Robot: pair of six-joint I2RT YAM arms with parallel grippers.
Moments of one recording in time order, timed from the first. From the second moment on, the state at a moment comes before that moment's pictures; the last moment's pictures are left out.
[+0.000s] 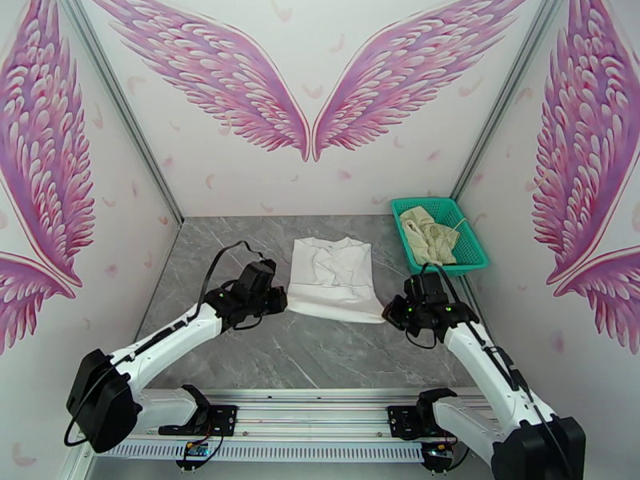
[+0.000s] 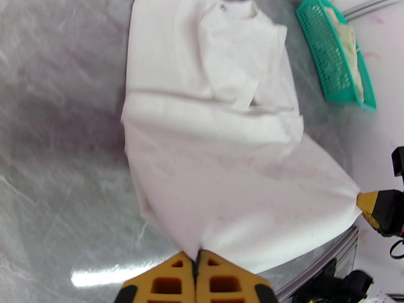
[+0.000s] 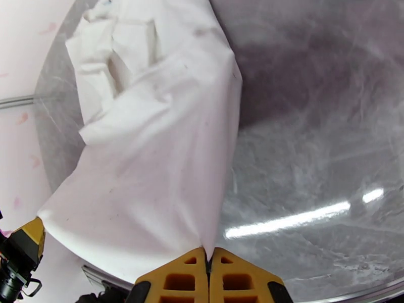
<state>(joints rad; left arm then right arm) -0.60 1.37 1.06 -0.50 0.09 -0.68 0.13 1.12 0.92 -0.81 -0.27 0.70</state>
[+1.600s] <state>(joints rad) -0.28 2.55 2.33 -0.64 0.33 -0.63 0.01 2.30 1.94 -0.72 -0.35 0.61</state>
